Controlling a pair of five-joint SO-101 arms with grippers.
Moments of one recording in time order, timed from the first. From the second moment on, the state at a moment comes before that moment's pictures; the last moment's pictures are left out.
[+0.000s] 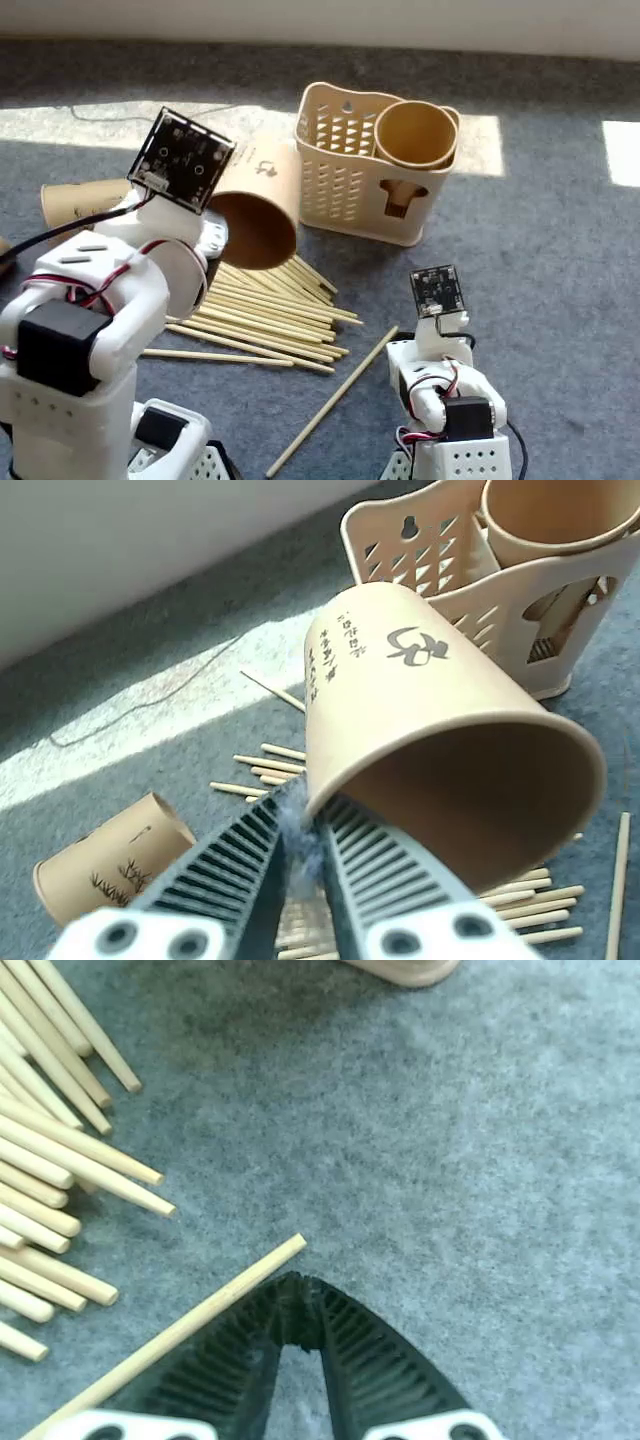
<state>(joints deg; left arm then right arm) 12.4 -46.7 5.5 88.0 -6.2 -9.7 -104.8 95.9 70.5 8.8</state>
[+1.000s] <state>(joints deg) 27.7 -14.3 -9.2 67.6 -0.6 -9.7 -104.8 95.9 70.5 8.8</state>
